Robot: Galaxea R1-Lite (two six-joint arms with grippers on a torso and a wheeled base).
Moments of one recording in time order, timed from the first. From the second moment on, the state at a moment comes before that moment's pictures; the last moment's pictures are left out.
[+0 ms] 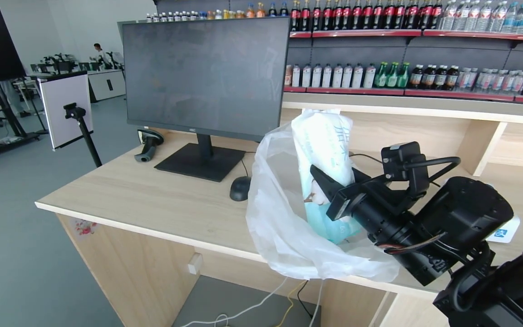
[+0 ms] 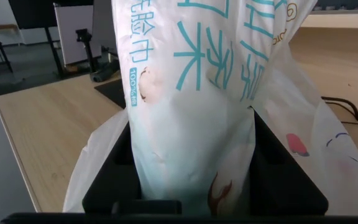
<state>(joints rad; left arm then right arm) 0.00 0.00 0.00 0.01 0.00 -0.01 0.64 1.89 -0.56 -1.57 -0.12 0.01</state>
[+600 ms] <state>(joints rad) 0.00 0.00 0.00 0.01 0.00 -0.01 0.64 1.98 -0.55 -1.57 -0.12 0.00</state>
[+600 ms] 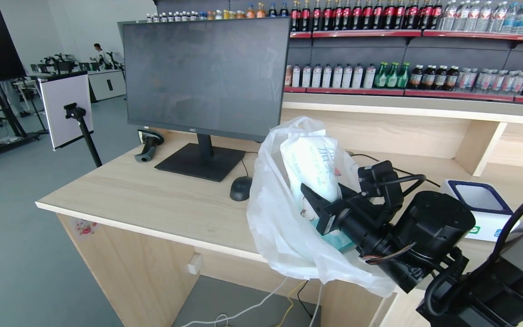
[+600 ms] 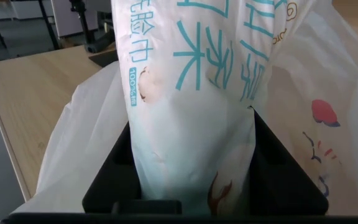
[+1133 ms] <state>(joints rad) 0.00 0.00 0.00 0.01 0.00 -0.01 0.63 2.01 -0.54 -1.57 -0.12 -0.01</state>
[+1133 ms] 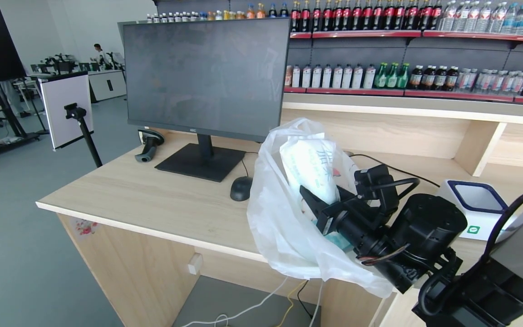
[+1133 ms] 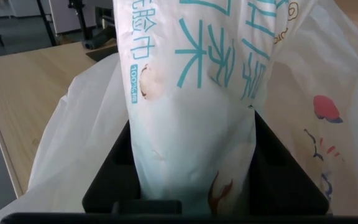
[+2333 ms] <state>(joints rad) 0.00 0.00 0.00 0.01 0.00 -0.01 0.63 1.94 -0.56 -1.57 -0.12 -0.02</state>
